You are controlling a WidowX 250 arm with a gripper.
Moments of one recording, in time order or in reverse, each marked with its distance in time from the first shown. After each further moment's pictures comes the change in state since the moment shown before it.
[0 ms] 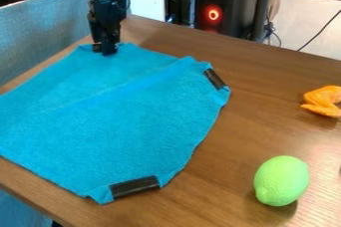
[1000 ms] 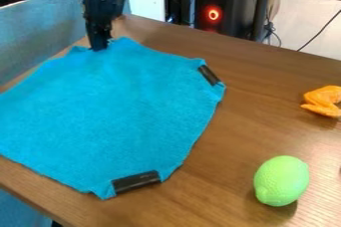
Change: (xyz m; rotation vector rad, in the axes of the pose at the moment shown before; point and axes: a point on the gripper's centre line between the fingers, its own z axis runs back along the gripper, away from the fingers) arm -0.010 -0.002 0.006 -0.137 -0.025 0.011
